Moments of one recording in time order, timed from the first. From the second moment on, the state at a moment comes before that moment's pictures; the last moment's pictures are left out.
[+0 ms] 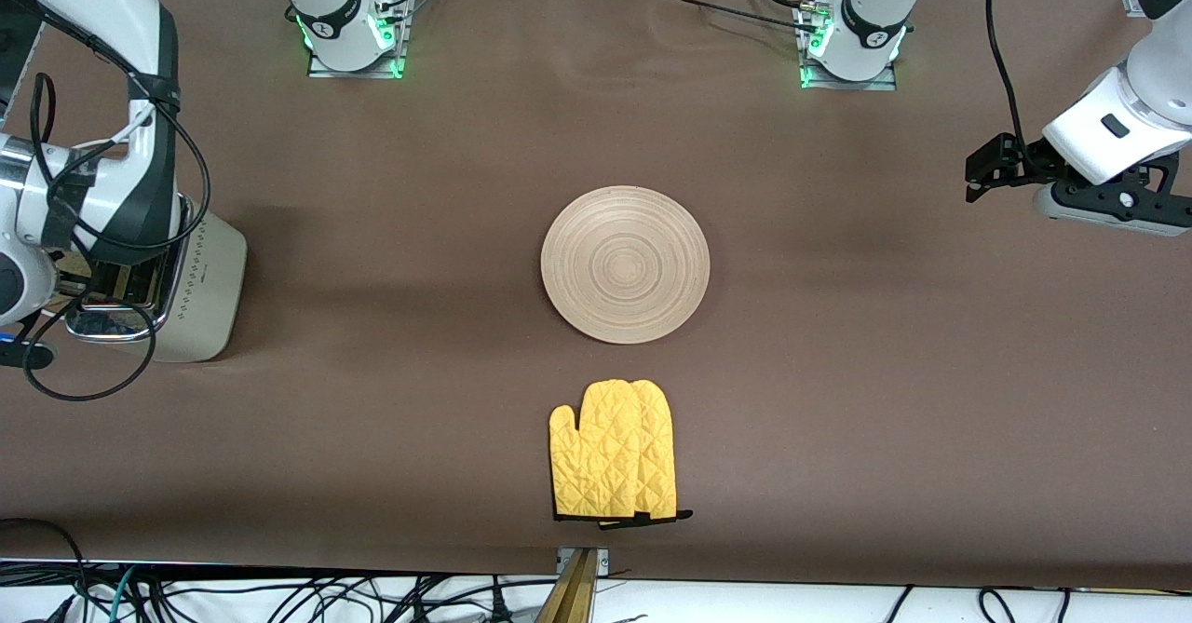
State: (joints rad) left arm -0.07 0.02 -0.01 -1.64 0.03 1.63 0.10; right arm 0.44 0.57 -0.64 -1.37 -0.40 1.63 0.08
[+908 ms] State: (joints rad) left arm -0.07 0.02 -0.01 -1.64 0.03 1.63 0.10; right arm 0.46 0.53 -0.64 -1.39 -0.39 1.59 0.09
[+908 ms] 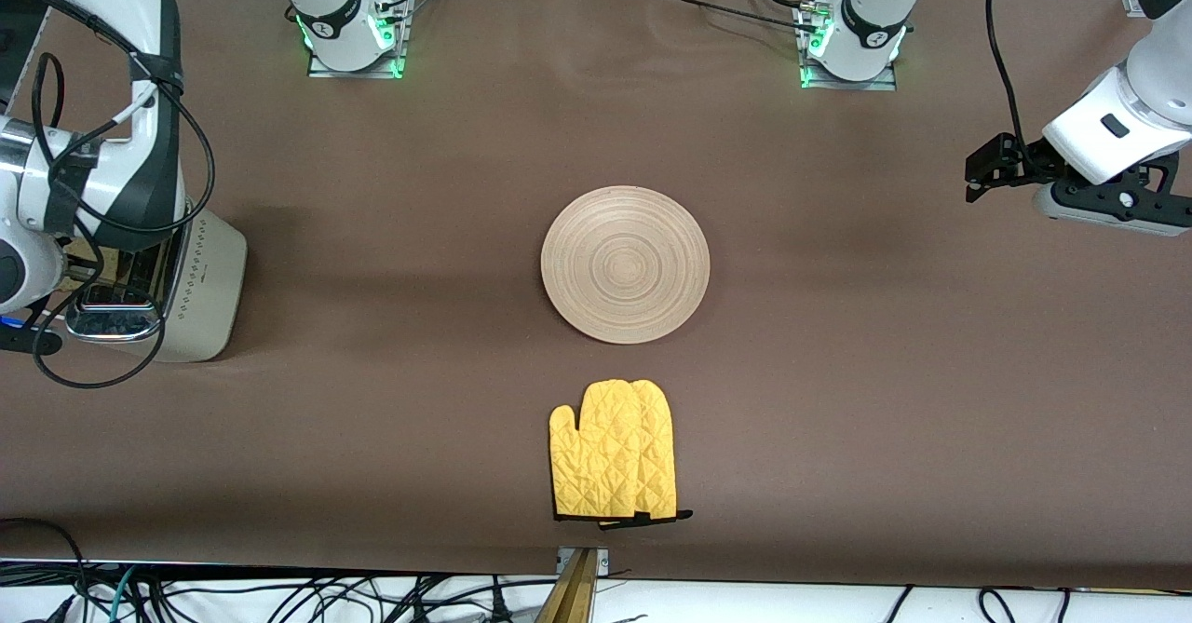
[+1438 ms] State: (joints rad) left arm -0.07 0.02 -0.01 -1.64 0.03 1.63 0.10; right arm 0.41 0.53 -0.65 -1.42 -0.39 1.67 0.08
